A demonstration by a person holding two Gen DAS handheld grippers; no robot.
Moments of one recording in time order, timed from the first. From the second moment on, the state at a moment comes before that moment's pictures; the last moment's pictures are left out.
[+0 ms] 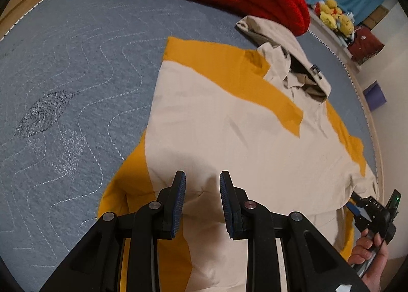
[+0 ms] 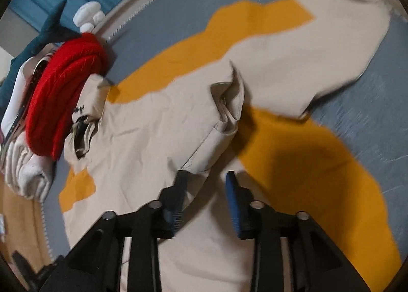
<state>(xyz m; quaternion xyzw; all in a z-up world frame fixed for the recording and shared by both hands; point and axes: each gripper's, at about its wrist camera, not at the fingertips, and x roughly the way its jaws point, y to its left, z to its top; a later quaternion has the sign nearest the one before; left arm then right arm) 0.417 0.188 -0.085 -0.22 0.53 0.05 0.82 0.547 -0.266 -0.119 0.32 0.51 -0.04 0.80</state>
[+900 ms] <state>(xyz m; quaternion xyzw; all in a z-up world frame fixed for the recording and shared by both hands) 0.415 0.177 -0.107 -0.20 0.58 0.04 0.79 0.562 -0.299 -0.124 0.39 0.49 -0.05 0.78</state>
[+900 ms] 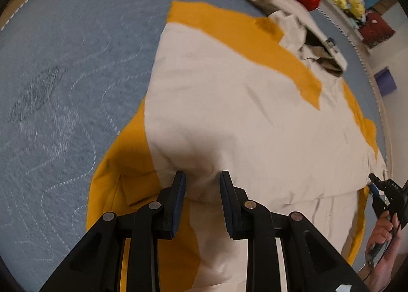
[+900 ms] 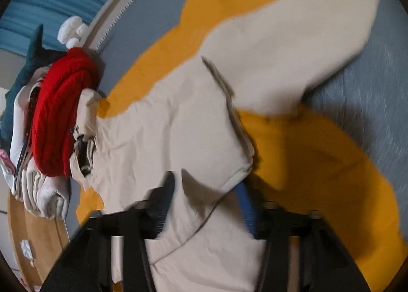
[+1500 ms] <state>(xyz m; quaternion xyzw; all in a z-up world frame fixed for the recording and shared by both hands) 0.416 0.185 -0.134 -0.20 0.60 0.07 0.77 0.578 -0.287 -0.065 0.22 0.43 -0.06 0.87</state>
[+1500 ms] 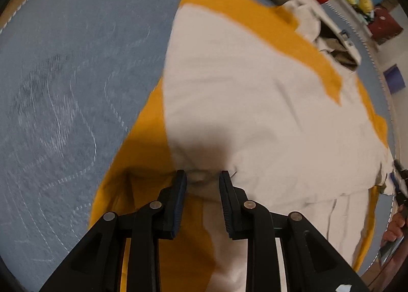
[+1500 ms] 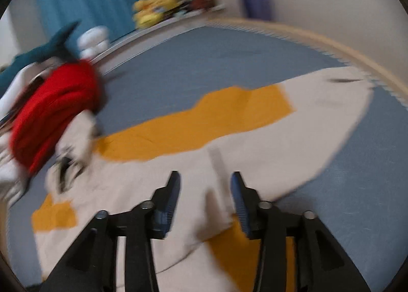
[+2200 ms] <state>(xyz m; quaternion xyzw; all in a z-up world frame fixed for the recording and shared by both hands) 0.392 0.135 -0.055 -0.12 0.52 0.00 0.84 0.567 -0.320 -0.043 0.14 0.47 -0.03 0.87</state>
